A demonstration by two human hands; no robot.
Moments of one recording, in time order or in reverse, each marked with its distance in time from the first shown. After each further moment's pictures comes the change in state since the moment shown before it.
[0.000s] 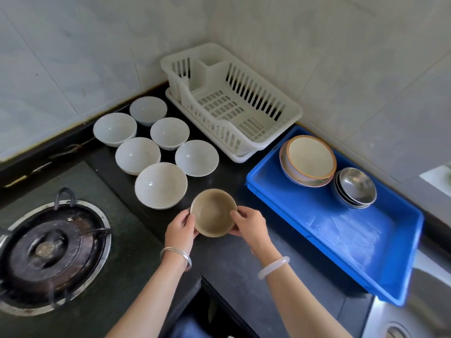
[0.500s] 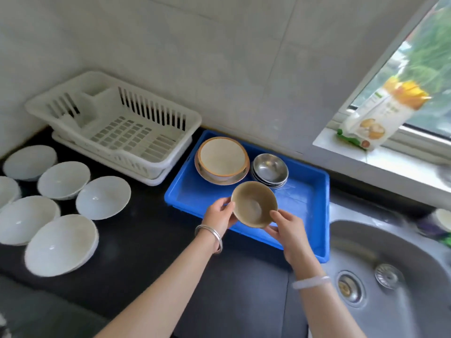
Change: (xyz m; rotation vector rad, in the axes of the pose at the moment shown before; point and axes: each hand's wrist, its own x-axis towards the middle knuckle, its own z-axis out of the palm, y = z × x) left_hand -0.072 0.032 0.223 0.153 -0.644 -0.038; right_hand -0.047 0.049 -0.210 0.615 0.512 0.082
